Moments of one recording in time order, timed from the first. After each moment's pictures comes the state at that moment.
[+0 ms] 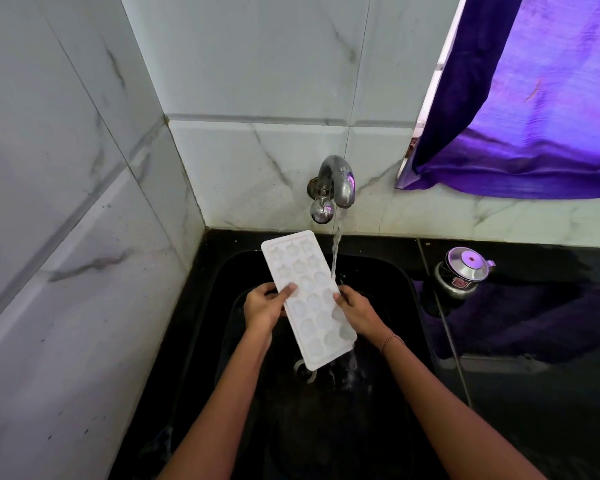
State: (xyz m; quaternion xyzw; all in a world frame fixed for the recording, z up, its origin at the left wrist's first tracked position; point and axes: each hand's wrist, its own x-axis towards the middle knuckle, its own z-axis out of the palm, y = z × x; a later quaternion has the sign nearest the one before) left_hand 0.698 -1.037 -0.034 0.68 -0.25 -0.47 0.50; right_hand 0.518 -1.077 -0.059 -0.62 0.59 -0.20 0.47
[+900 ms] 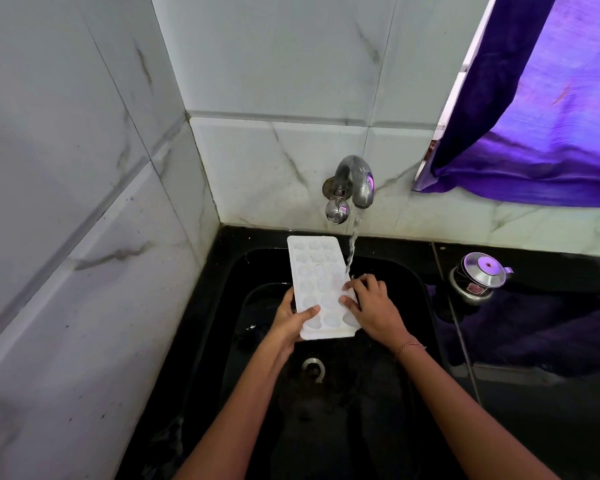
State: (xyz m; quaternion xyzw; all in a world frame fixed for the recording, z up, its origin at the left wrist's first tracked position) left_hand 0.684 -1.016 -0.048 0.56 -0.23 -0.62 0.50; right_hand 0.512 -1.070 -0.043 -0.79 0.57 -0.12 0.19
